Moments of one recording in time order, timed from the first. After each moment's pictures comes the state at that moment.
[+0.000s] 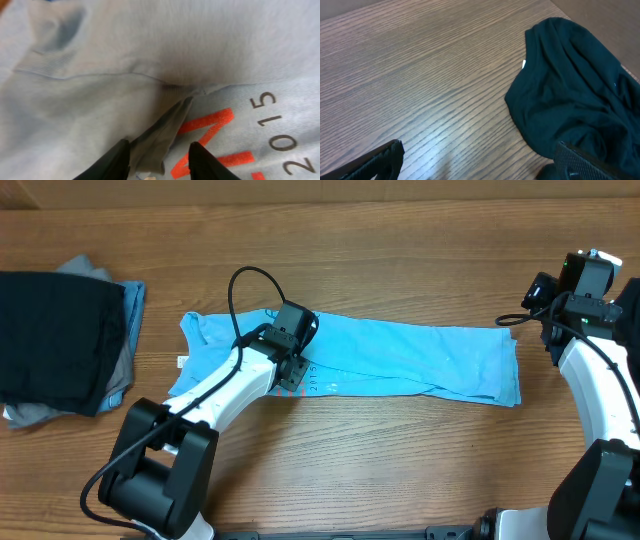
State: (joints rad) left arm -0.46 1.80 1.08 -0.55 -0.20 0.05; right arm -0.24 1.60 1.13 -0.32 0.38 0.20
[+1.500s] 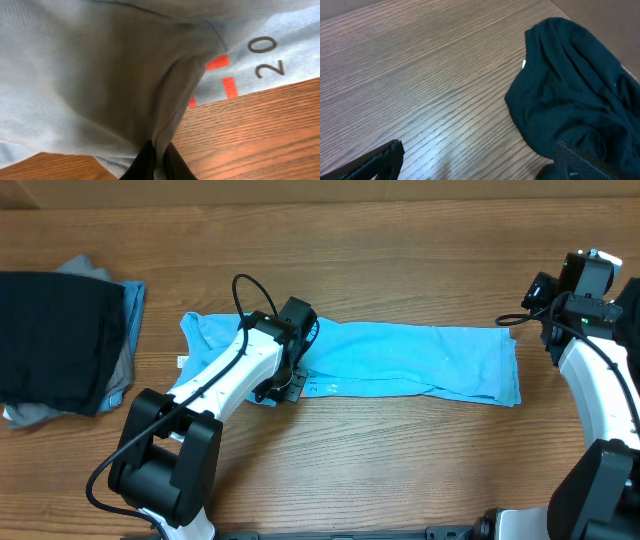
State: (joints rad) left arm -0.47 1.85 1.24 -1.01 -0.06 -0.12; right arm -0.24 1.60 1.13 -0.32 0.38 0.20
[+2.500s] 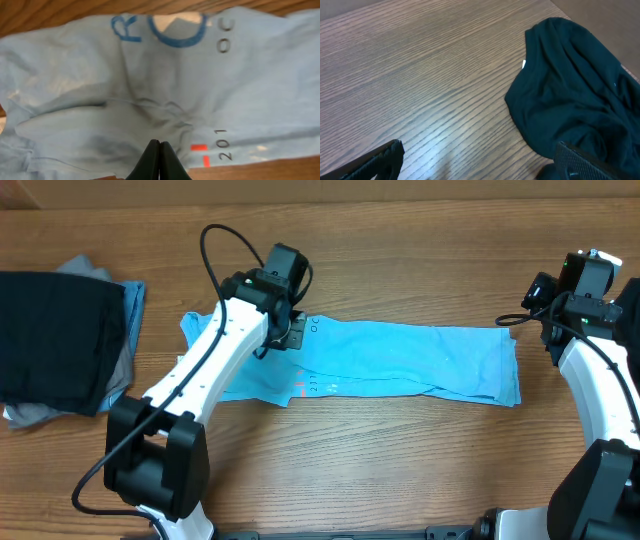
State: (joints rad) left arm -0.39 1.86 1.51 -0.99 -0.09 -0.25; right arm -0.24 1.60 1.13 -0.32 0.38 0.20
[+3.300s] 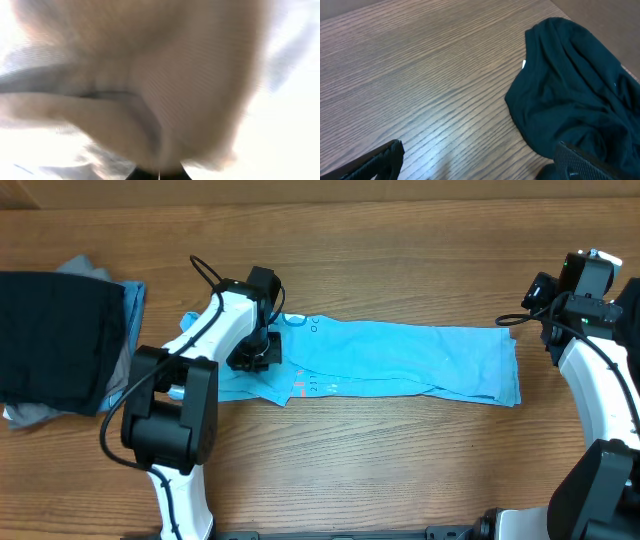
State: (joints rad) left arm -0.27 2.06 1.46 -1.02 -0.02 -0.34; right arm -0.24 1.60 1.13 -0.32 0.38 0.20
